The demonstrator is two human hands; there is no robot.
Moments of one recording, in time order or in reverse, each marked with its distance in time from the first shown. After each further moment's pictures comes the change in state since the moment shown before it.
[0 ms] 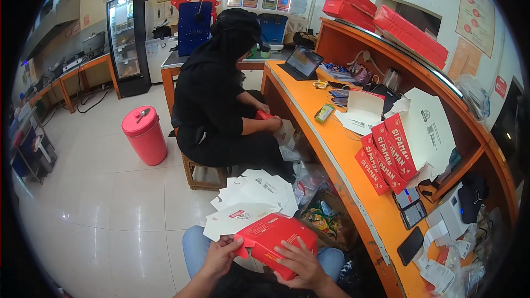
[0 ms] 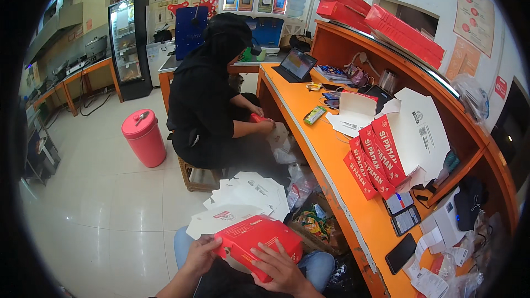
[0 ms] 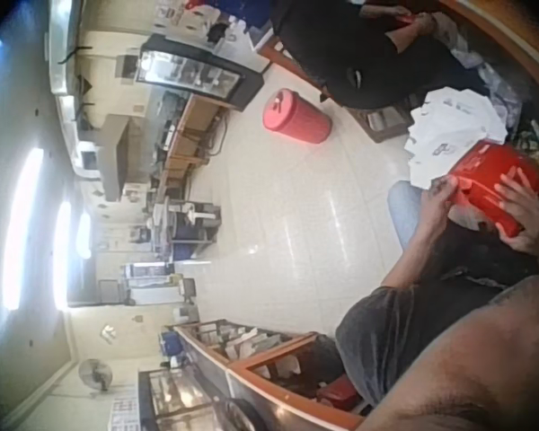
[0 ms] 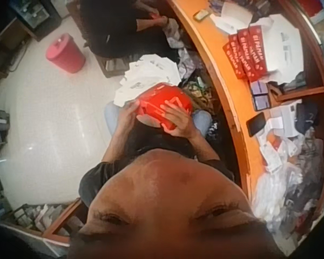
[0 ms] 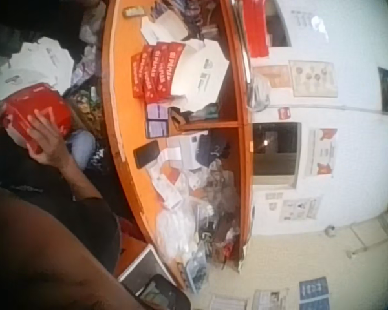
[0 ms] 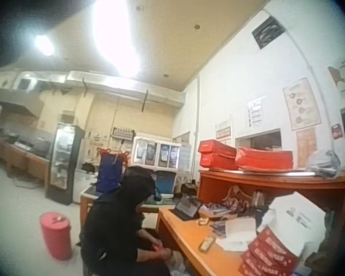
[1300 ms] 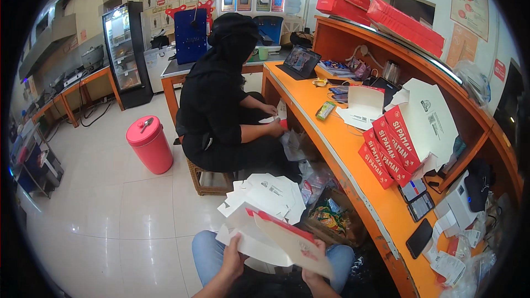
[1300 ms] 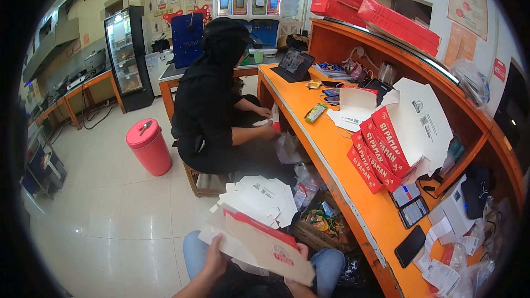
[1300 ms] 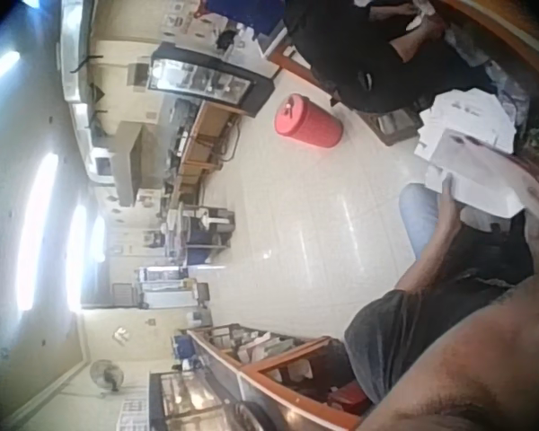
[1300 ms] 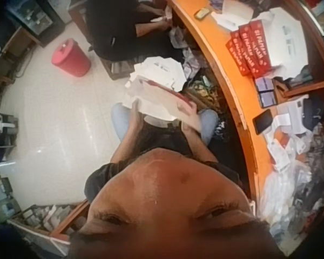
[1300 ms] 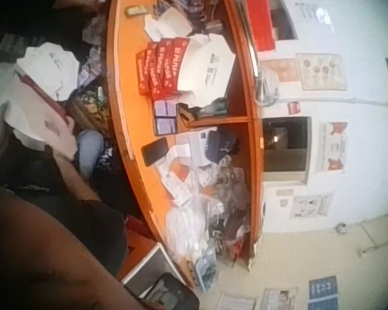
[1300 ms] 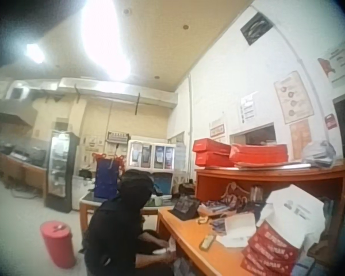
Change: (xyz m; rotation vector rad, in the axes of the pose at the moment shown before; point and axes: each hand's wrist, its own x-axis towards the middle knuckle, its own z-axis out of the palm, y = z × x) left_hand 0.020 -0.037 -0.008 -0.108 0.265 -0.085; right_hand -0.077 0.051 0.112 0.834 0.843 0.890
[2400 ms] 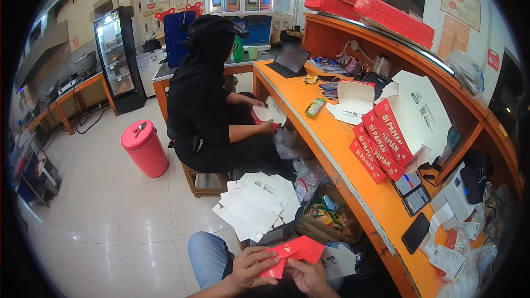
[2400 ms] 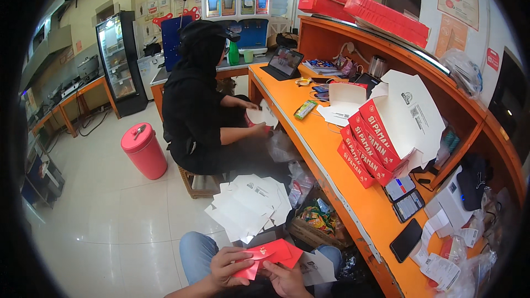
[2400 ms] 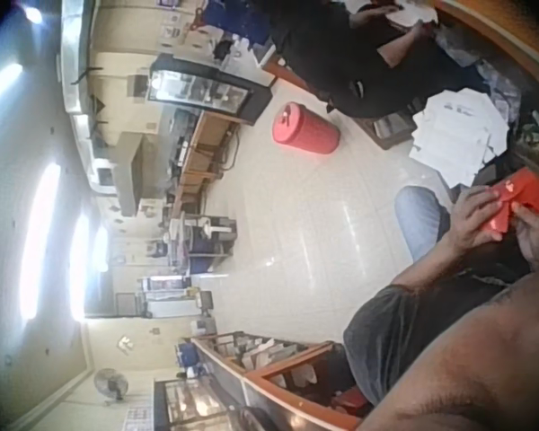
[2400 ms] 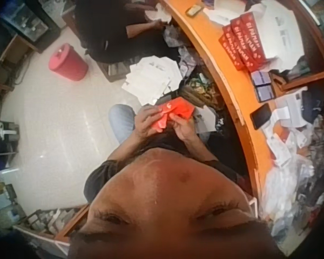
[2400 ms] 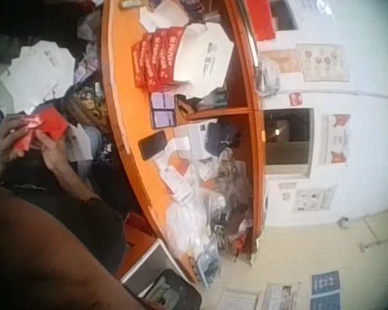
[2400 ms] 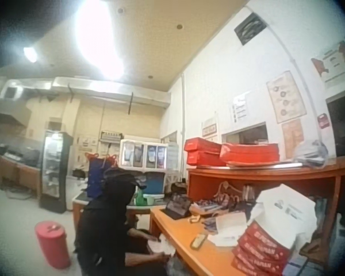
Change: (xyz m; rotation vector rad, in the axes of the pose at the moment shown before) left_hand -0.053 0.019 0.052 1.025 -0.676 1.512; right_hand -0.030 -0.131 0.037 0.553 -0.269 0.500
